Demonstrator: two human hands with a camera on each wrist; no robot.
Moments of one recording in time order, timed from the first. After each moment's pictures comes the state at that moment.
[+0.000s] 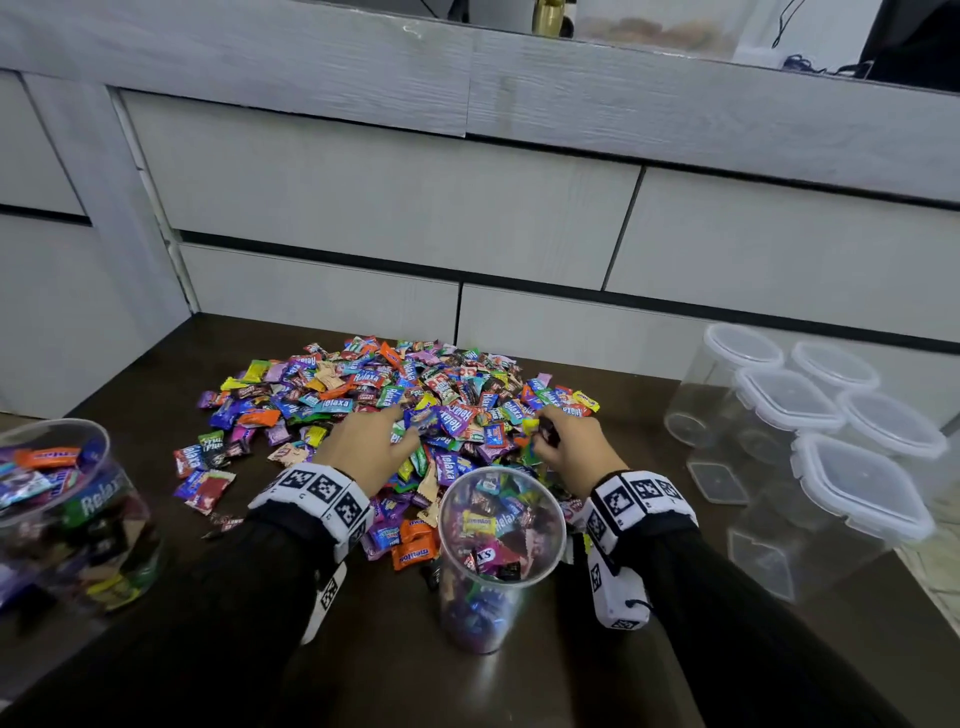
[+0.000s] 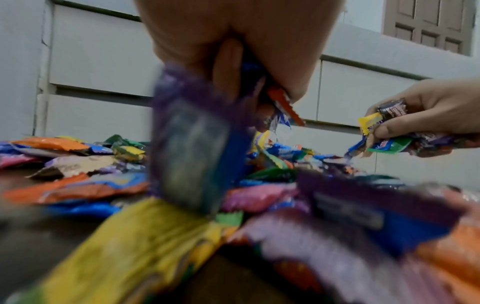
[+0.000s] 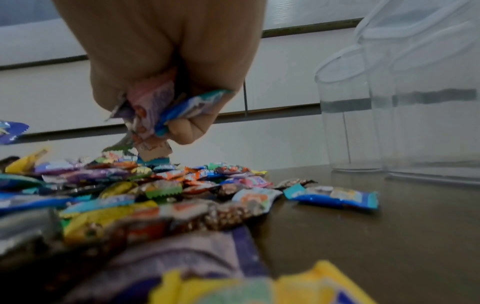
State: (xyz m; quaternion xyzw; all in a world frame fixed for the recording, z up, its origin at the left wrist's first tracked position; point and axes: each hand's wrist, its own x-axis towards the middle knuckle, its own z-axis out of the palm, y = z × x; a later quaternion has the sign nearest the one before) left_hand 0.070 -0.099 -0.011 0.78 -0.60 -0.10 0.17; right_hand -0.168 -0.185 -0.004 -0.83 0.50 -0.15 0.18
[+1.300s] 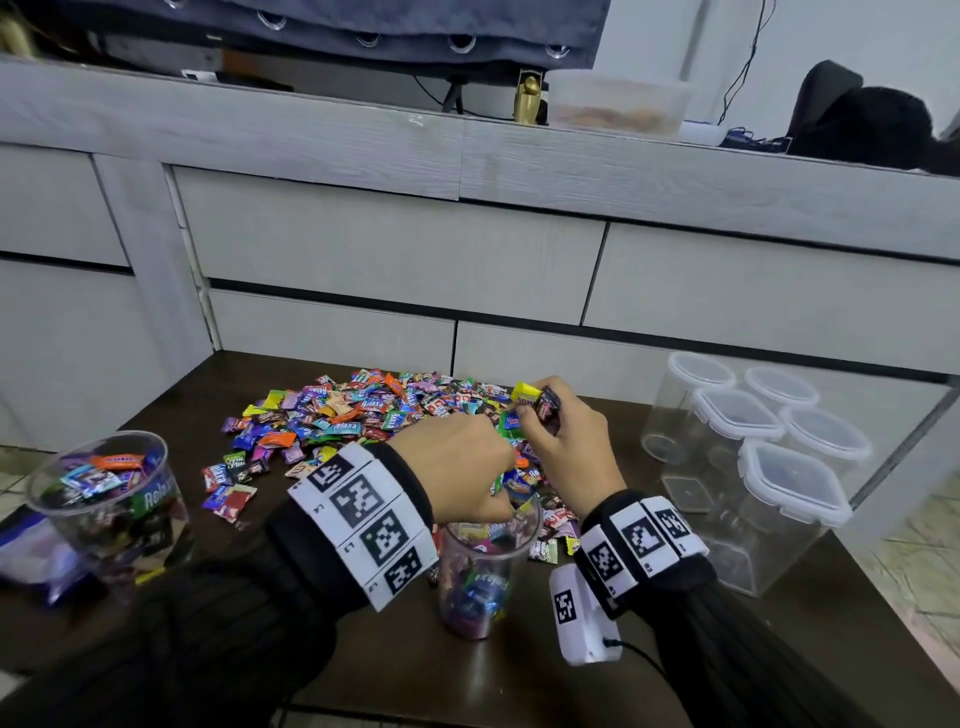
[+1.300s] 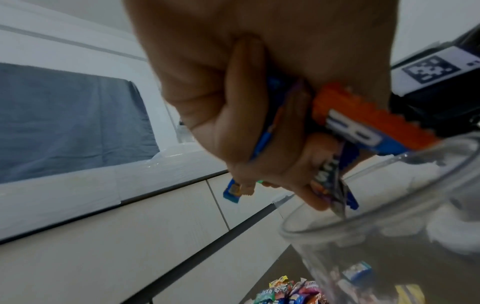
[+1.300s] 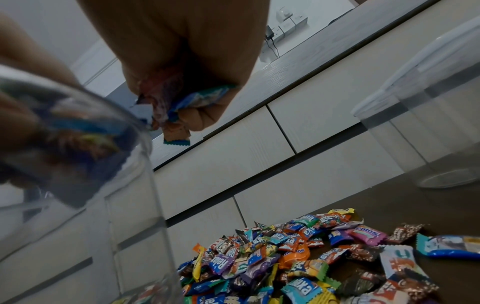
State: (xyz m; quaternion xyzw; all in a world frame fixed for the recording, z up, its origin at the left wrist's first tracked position) left_hand -0.027 -0.024 0.122 0.55 -0.83 0.06 -0.03; right_hand -0.165 -0.093 0.077 -0.77 0.39 -0.45 0.22
